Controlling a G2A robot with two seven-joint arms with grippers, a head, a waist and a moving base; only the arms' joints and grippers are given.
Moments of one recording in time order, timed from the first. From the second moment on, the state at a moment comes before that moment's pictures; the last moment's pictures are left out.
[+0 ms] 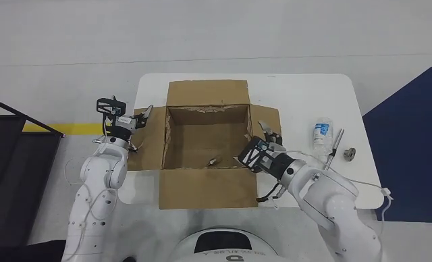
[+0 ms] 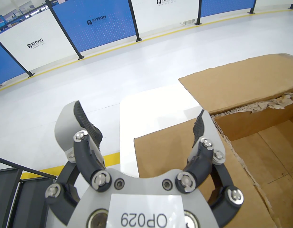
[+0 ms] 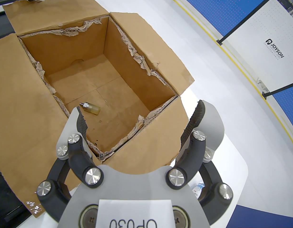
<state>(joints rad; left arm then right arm) 1.55 -1.28 -1.57 -1.65 1.46 -0.14 0.00 -1.69 -1.18 1.28 -2.29 -1.57 -0.52 0.63</state>
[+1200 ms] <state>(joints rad) 1.55 -1.28 -1.57 -1.65 1.46 -0.14 0.00 -0.88 -1.39 0.68 -1.23 -0.91 -0.44 1.14</state>
